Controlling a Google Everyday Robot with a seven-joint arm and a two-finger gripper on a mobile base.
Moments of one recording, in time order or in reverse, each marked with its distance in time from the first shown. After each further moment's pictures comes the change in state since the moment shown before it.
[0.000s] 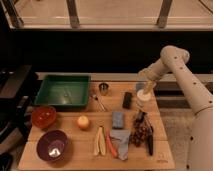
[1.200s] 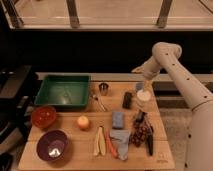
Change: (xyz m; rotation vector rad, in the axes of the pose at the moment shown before) arm -0.039 -0.010 0.002 -0.021 0.081 -0.420
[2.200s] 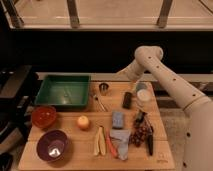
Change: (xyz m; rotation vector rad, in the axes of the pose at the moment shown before) arm -0.067 -0.029 0.033 0.022 -0.033 -0.239
